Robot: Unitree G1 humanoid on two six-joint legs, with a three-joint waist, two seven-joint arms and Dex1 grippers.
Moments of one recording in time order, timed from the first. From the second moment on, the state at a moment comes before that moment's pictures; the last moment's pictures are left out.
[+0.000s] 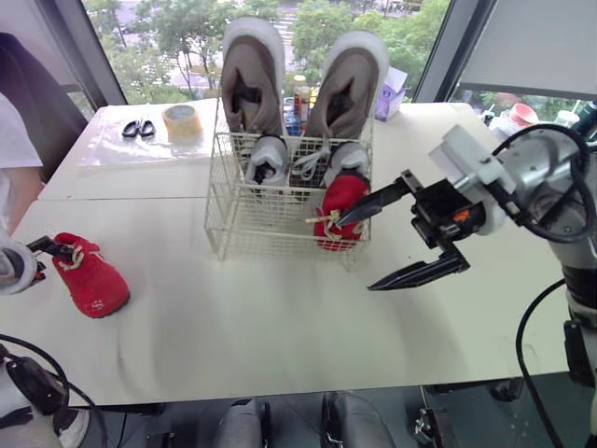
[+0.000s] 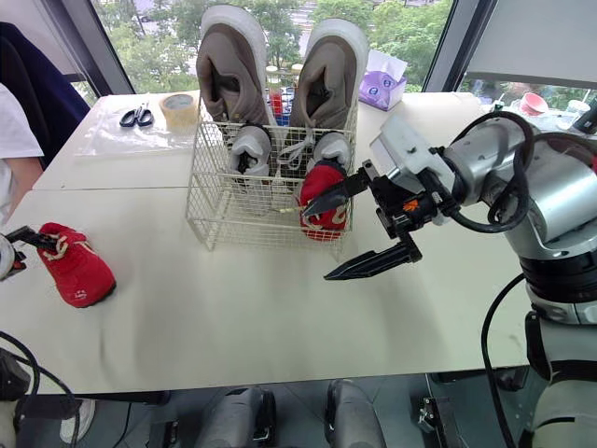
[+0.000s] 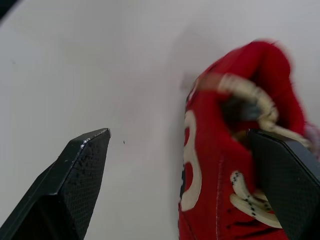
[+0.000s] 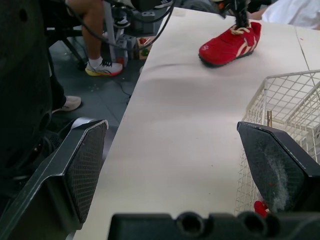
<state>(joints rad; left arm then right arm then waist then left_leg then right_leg) -0.61 0.85 0.81 0.26 -0.90 1.61 0.58 -0.92 -0.93 0.11 -0.28 0.71 0.76 1.49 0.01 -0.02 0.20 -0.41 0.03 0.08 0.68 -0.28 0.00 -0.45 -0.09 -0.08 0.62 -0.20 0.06</state>
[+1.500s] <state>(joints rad) -0.43 0.38 0.05 -0.57 -0.43 0.50 -0.16 -0.92 -0.92 0.01 -0.19 0.73 0.93 1.19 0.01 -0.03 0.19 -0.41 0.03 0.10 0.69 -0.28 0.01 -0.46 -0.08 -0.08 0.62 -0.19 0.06</state>
